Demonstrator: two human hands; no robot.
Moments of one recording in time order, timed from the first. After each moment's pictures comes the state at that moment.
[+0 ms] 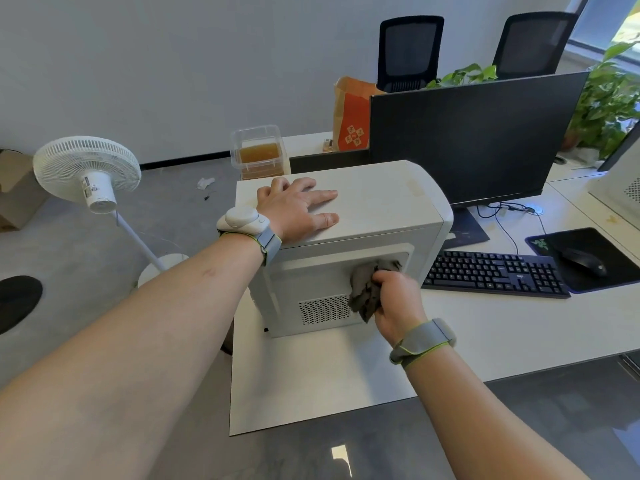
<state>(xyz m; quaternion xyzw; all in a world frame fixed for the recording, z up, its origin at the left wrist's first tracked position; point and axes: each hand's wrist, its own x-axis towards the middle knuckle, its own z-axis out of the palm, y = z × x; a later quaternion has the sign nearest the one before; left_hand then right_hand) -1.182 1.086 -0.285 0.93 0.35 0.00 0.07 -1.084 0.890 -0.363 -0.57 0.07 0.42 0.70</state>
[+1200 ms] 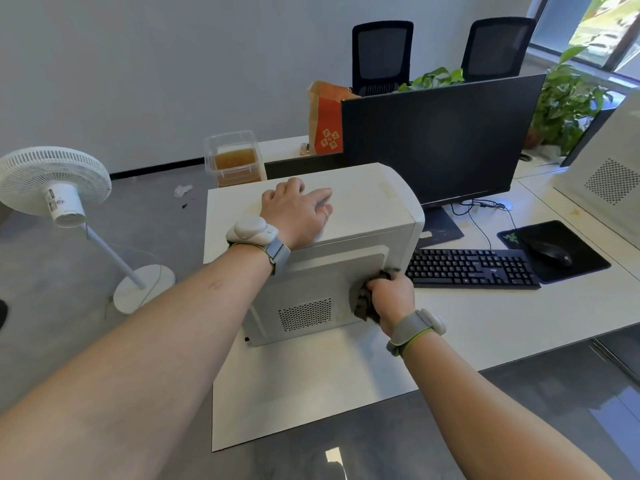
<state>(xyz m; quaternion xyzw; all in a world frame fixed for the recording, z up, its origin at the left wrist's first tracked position) -1.133 1.062 -0.291 0.93 0.35 0.05 0.05 -1.035 0.880 -0.405 -0.75 -0.03 0.33 0.57</state>
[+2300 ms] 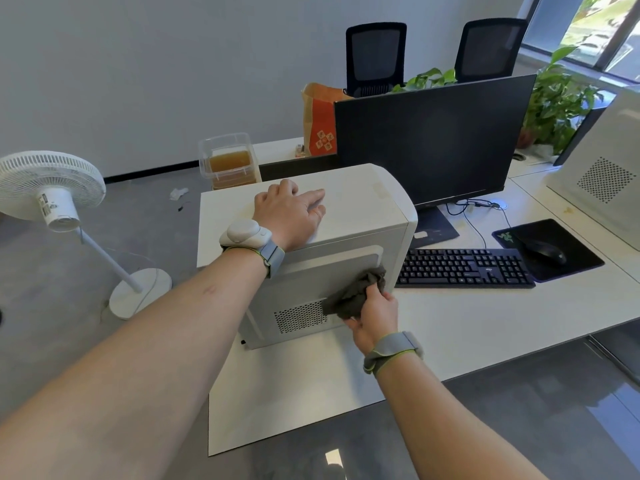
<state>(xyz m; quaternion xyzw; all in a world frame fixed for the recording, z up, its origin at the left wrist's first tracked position) -1.131 1.064 -0.294 0.93 0.36 0.07 0.06 -1.069 0.885 -0.420 -0.54 0.15 0.38 0.73</state>
